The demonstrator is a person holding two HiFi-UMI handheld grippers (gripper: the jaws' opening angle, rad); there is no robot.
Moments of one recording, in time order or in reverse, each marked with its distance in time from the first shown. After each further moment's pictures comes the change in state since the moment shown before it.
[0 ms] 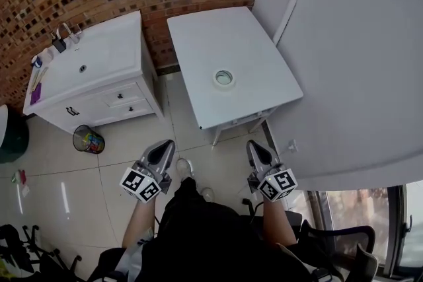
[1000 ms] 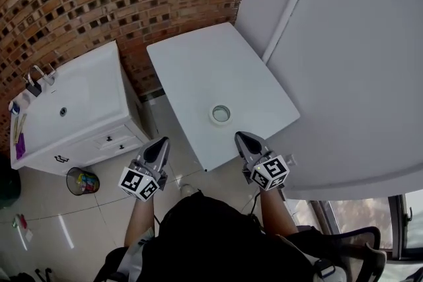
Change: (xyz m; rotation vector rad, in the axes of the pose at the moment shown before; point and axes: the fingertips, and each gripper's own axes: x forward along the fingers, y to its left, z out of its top) left arm 0.132 0.153 0.058 0.066 -0.015 -0.106; right arm 0.191 -0.054 0.038 -0.139 0.067 -0.053
